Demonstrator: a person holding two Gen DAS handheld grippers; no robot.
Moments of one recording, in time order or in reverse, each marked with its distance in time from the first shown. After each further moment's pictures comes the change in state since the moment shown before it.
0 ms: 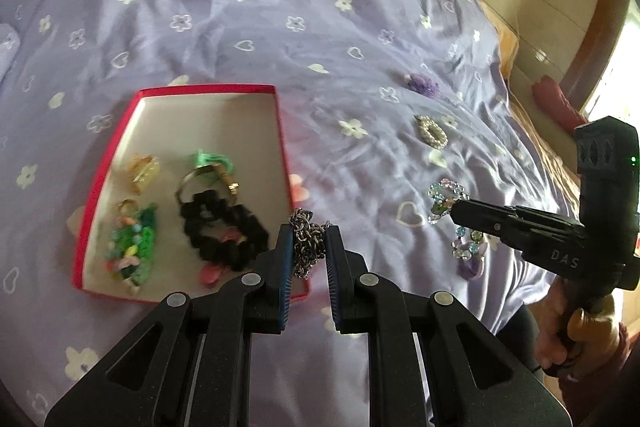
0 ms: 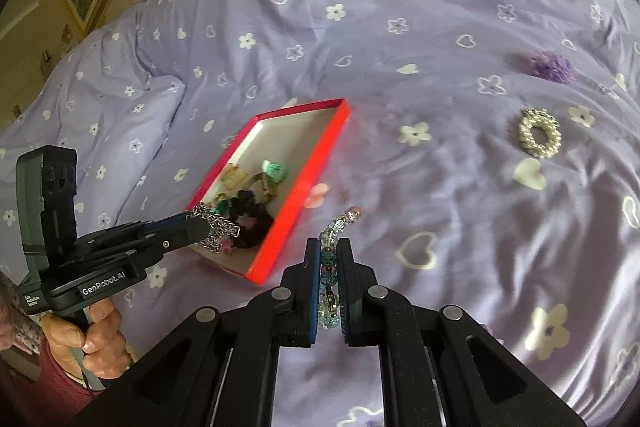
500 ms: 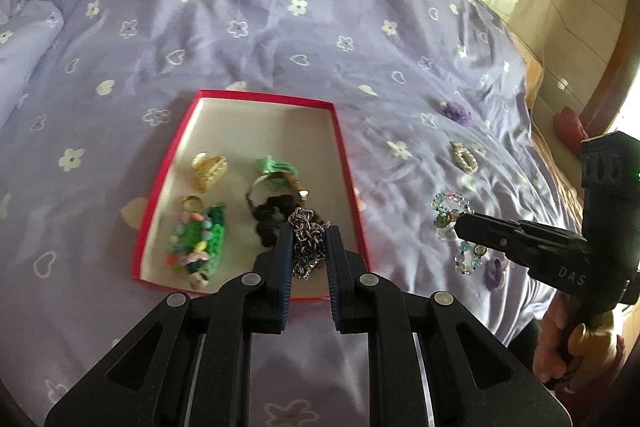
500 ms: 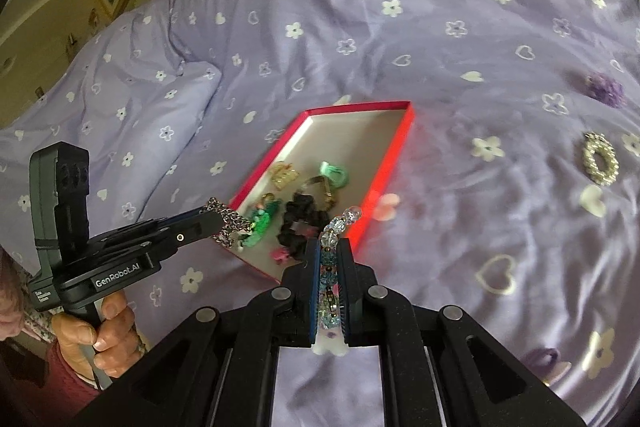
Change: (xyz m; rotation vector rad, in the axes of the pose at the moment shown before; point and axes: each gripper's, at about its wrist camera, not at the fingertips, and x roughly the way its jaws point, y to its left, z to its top) left arm -0.028 0.052 -0.002 -0.090 -0.047 0.067; right arm 0.027 0.054 0.013 -0.067 0.022 0.094
